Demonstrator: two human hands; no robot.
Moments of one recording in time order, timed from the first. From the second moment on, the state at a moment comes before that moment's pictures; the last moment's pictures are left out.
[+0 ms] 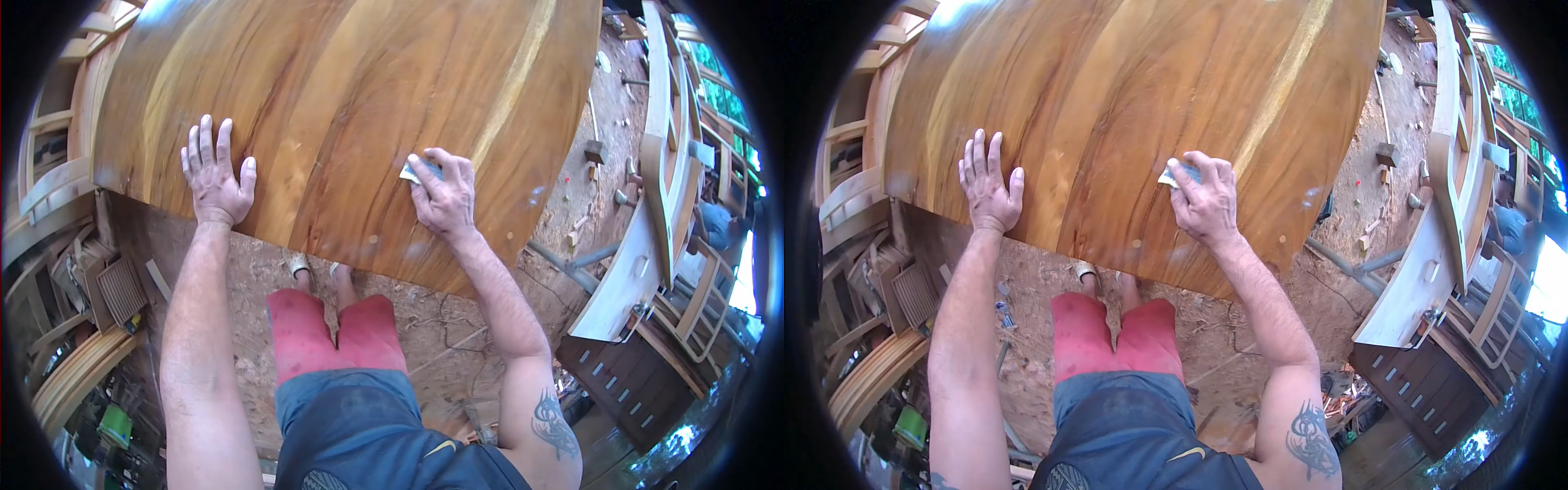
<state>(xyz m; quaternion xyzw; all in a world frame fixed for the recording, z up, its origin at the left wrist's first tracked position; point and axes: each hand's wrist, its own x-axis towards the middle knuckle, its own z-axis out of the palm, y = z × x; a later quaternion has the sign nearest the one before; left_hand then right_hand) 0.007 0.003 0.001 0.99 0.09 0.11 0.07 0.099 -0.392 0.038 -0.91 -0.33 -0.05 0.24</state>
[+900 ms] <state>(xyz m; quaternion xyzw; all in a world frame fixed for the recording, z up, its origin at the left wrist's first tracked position) 0.007 0.003 0.000 0.99 0.09 0.12 0.07 0.106 -0.381 0.036 -0.89 -0.38 -0.05 0.24</state>
